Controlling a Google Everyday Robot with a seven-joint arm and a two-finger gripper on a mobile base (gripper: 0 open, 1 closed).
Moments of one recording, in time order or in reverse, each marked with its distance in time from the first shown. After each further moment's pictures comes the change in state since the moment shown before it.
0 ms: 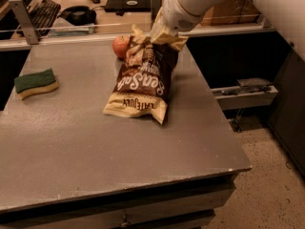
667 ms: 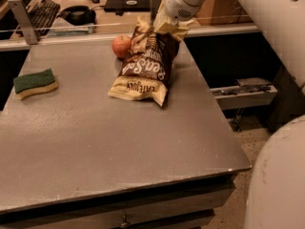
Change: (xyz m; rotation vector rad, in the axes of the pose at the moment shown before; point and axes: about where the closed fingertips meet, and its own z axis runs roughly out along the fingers) arm 0.027 -0.055 0.026 0.027 0.034 -0.006
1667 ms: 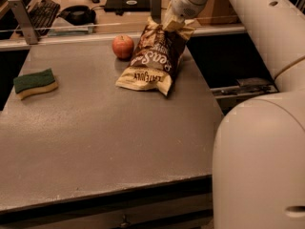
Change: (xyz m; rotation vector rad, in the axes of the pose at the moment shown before) arm 0.042 -0.033 0.025 0.002 0.050 0.045
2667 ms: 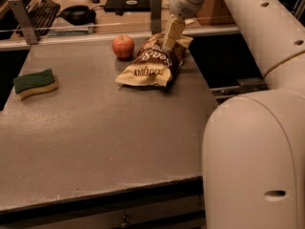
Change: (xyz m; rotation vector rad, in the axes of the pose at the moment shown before) arm -0.002 -0.006 0.010 -0.017 -0.010 -0.011
